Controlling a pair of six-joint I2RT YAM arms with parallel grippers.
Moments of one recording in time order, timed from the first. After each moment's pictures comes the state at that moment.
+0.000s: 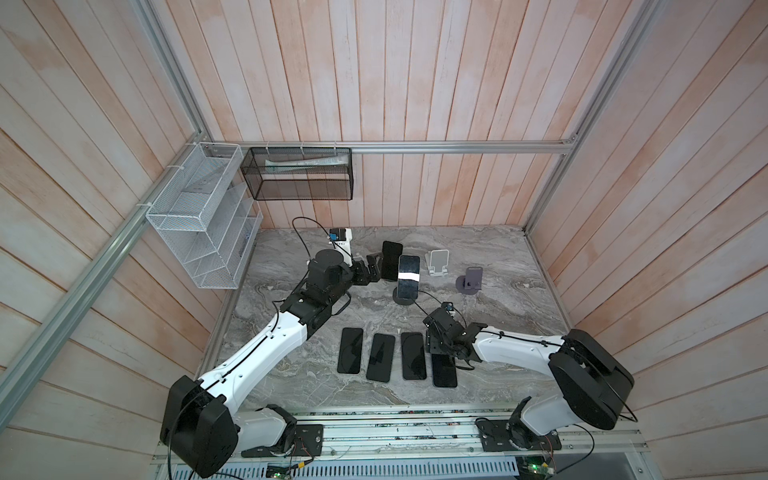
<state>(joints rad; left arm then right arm) -0.53 1.29 1.03 -0.01 -0.01 -0.43 0.79 1.51 0.69 -0.36 0.29 0.78</state>
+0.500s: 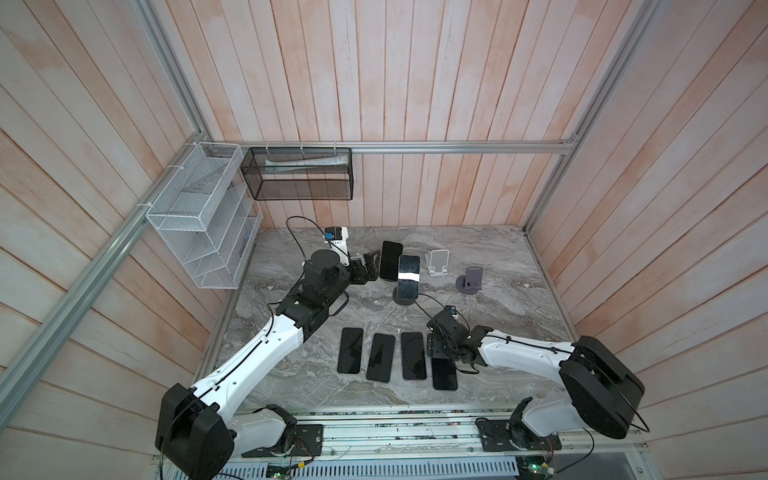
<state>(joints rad) -0.53 1.24 1.03 -0.01 -0.03 -0.43 0.80 1.44 0.65 -0.39 0.25 0.79</state>
